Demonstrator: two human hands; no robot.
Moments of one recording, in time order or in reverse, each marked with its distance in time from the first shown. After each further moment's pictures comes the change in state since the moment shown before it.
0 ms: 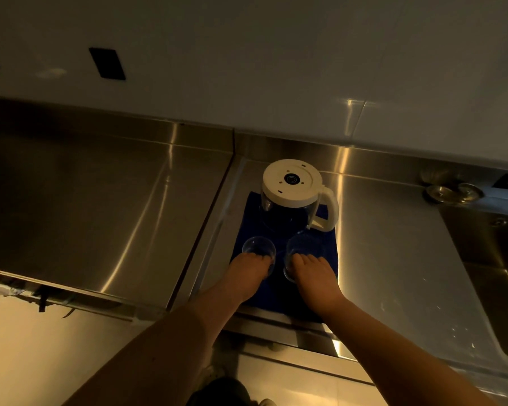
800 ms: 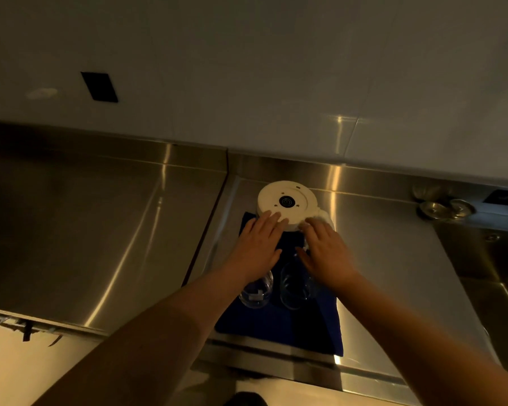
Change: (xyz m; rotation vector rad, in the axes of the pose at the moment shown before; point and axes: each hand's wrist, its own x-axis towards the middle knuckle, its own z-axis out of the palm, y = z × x) left_hand 0.058 -0.011 -0.064 0.046 0.319 0.090; right_hand 0.057 0.040 -0.068 0.015 0.264 0.016
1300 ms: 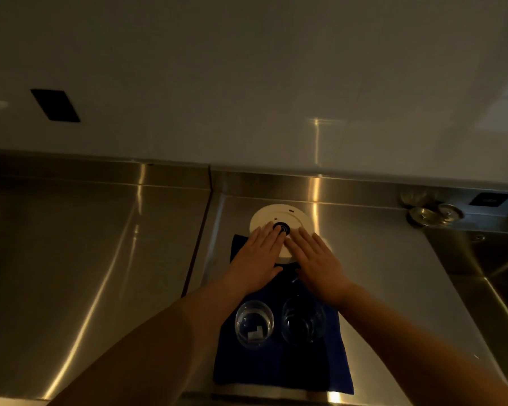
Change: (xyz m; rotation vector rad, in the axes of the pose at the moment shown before) left_hand 0.062 -0.031 0.006 0.098 -0.156 0.173; right_hand 0.044 0.024 0.027 -0.155 -0.187 -0.082
